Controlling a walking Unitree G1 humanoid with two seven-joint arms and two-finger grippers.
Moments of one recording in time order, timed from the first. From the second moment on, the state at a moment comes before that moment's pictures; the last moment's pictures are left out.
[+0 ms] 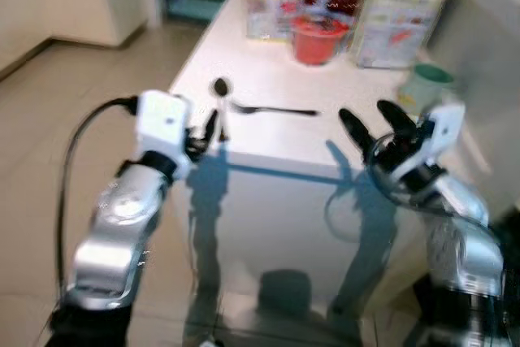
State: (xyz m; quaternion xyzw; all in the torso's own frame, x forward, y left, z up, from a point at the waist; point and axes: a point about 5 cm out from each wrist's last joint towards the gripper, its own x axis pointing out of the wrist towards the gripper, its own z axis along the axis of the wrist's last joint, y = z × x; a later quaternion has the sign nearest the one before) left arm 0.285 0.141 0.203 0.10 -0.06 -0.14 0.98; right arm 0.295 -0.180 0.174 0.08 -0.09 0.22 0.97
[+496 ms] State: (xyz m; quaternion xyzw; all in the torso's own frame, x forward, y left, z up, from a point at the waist) left arm 0.291 0.130 0.208 0.10 -0.09 -0.16 0.98; right arm 0.287 -0.173 0.197 0.05 -0.10 0.18 0.98
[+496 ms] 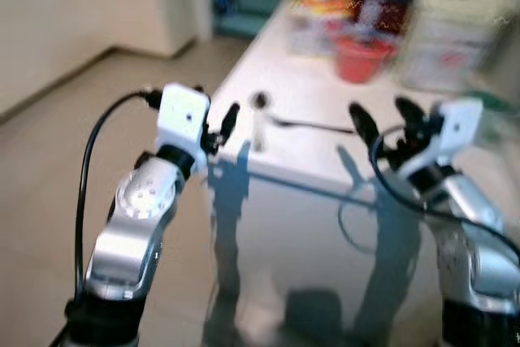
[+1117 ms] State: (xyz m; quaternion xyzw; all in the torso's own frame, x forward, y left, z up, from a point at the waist) left arm 0.266 0.121 0.196 0.09 -0.07 -0.26 0.96; right arm 0.300 -0.191 0.224 0.06 -0.12 0.16 0.98
